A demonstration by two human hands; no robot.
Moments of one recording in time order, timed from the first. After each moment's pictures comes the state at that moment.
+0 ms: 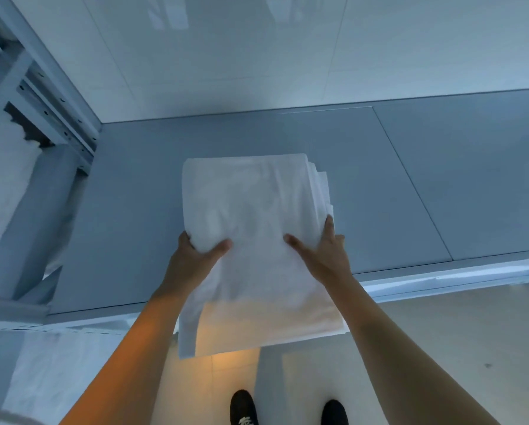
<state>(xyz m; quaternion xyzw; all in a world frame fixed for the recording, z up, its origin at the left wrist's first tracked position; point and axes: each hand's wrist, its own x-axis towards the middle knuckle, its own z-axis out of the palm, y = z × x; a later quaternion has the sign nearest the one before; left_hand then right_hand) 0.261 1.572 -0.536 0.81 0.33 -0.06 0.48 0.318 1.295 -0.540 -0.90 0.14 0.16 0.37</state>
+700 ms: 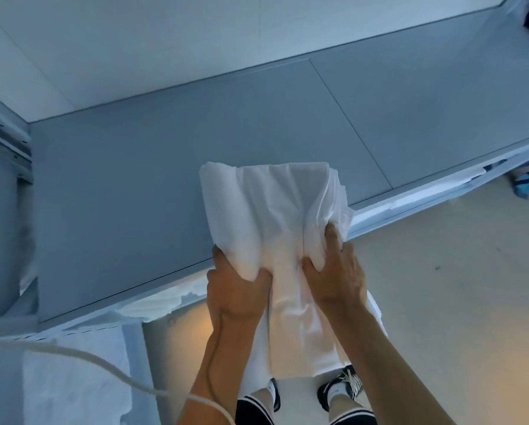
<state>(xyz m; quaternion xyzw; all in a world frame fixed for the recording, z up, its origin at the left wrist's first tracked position) 0.150 1.431 -0.469 0.87 0.26 -0.06 0.41 0.158 1.255 -0.477 -0.95 0.19 0.04 0.24</state>
